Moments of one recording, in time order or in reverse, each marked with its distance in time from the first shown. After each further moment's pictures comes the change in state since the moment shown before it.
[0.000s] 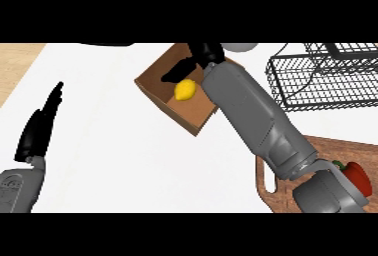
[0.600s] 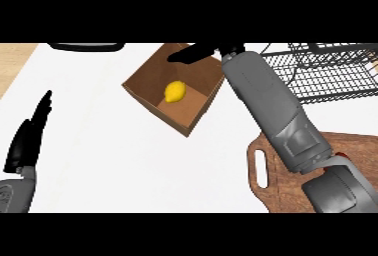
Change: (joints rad) left arm 0.063 0.009 0.037 -0.013 0.009 0.007 -0.019; right arm 0.002 -0.049 -0.198 0.023 -0.194 -0.010 -0.220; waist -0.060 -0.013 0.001
